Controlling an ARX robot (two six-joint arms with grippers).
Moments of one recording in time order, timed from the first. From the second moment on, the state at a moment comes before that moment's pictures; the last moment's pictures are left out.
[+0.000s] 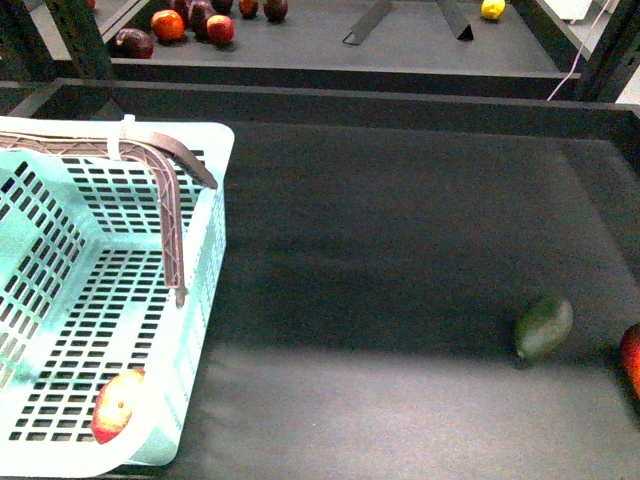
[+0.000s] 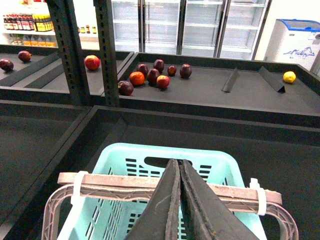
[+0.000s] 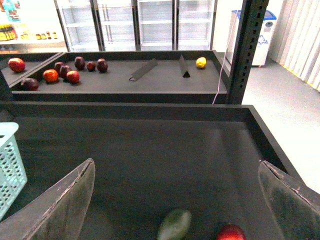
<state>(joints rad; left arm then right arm) 0.00 0.92 0.11 0.80 0.00 -0.02 0.00 0.00 0.02 0.00 0.00 0.00</state>
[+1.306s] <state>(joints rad) 0.00 0.18 0.02 0.18 0.00 -0.01 0.00 0.00 0.02 0.00 0.00 0.00</state>
